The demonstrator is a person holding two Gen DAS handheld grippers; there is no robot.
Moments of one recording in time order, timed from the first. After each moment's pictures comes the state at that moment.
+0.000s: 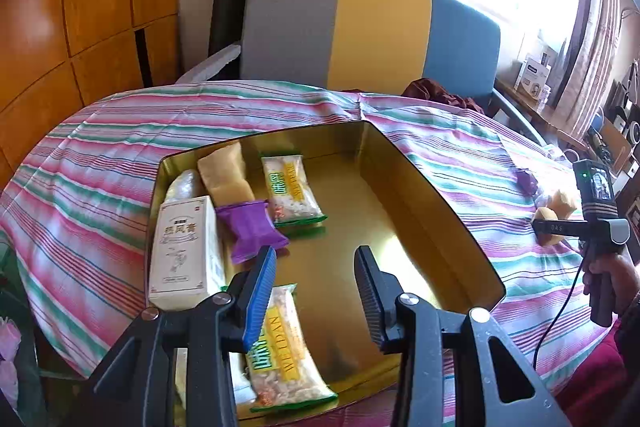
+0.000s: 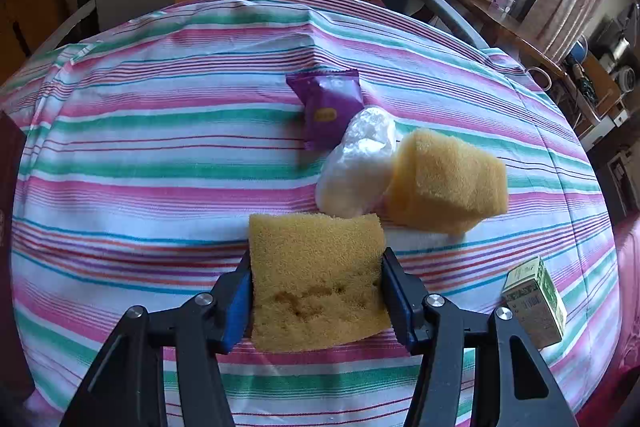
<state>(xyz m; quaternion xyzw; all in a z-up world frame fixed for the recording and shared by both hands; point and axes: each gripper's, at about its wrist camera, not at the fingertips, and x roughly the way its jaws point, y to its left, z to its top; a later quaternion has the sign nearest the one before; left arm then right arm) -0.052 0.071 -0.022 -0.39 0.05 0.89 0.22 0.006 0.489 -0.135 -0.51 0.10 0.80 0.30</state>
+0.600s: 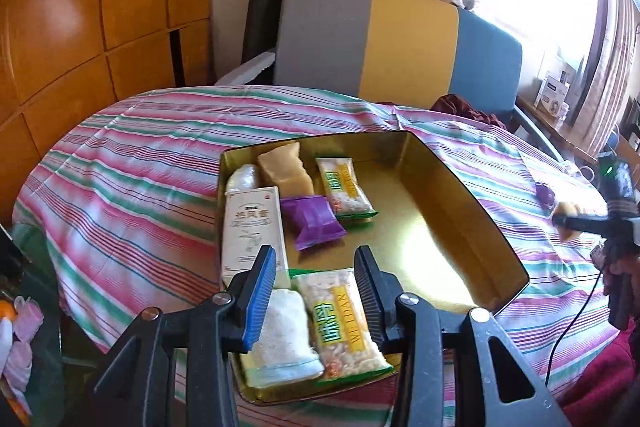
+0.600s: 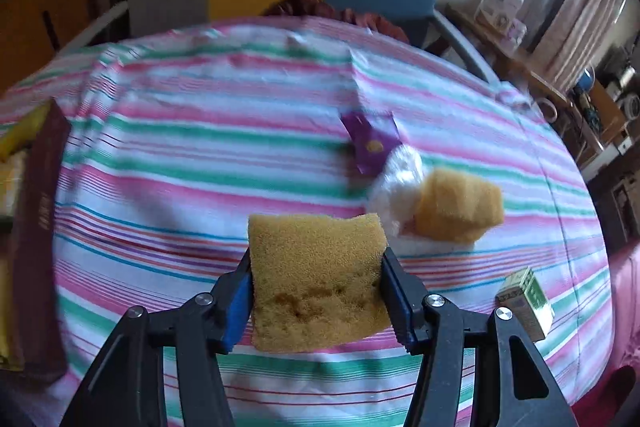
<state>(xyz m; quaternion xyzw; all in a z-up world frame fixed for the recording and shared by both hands) -0.043 0.019 -0.016 -0.37 0.03 0.91 0.18 0.003 0.436 -0.094 -0.48 0.07 0.83 0.27</state>
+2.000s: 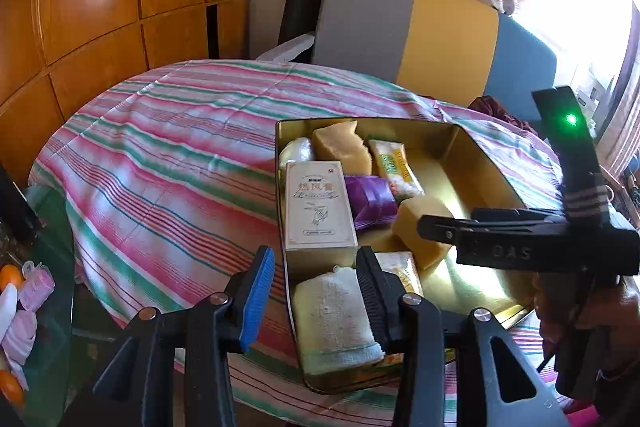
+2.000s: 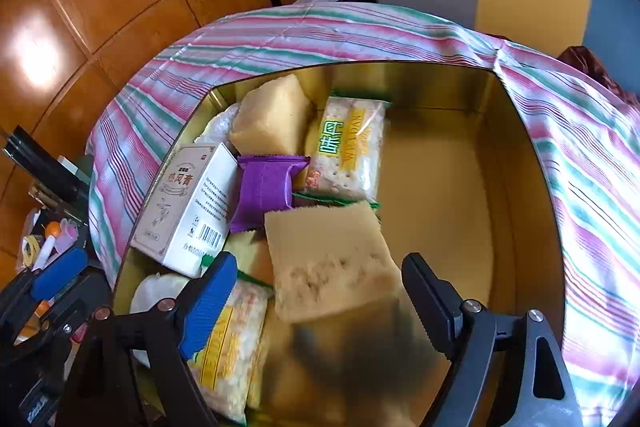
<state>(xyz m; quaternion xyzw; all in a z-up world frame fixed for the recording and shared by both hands) -0.054 -0.021 -0.033 -0.40 0.01 0.91 0.14 -0.114 0.158 -0.105 -0.49 0.08 0.86 -0.07</state>
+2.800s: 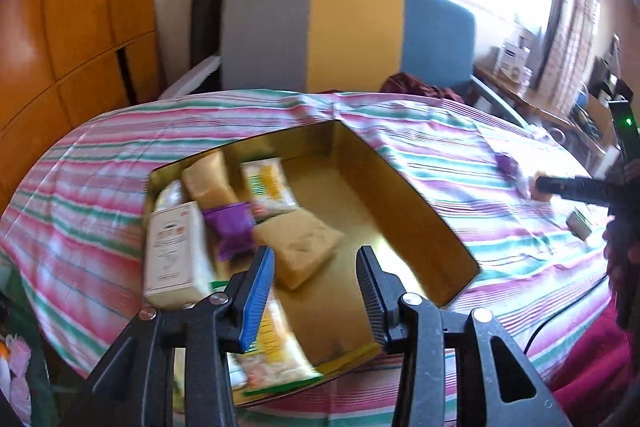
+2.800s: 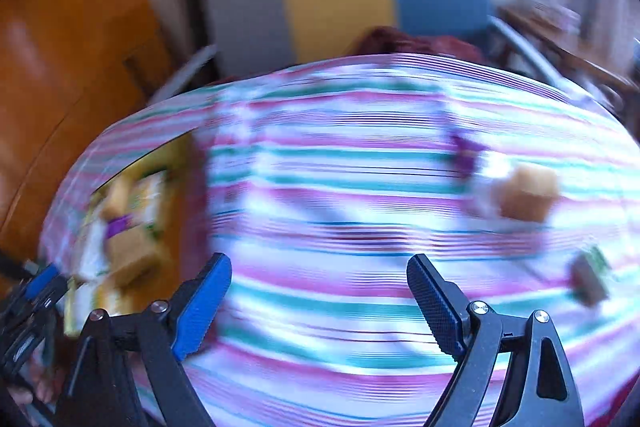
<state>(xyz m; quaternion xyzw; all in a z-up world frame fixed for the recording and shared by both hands) -0.029 0.085 -0.010 -0.38 0.08 0.88 0.26 0.045 0.380 -0.044 -0.42 0.18 0.88 0.16</state>
